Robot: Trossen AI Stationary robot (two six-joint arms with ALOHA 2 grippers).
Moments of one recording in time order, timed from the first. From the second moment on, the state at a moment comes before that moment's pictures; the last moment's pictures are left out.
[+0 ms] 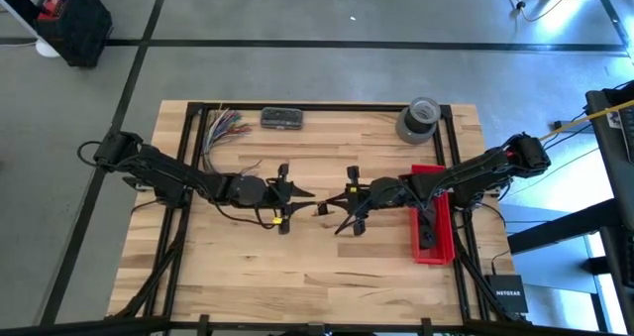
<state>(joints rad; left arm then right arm) -0.22 1.42 0.72 0.49 -0.31 0.01 0.20 1.43 0.74 0.32 0.22 -0.32</state>
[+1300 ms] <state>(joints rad) -0.25 1.40 0.72 0.42 -0.42 0.06 0.19 1.43 0.74 0.34 0.21 -0.30</state>
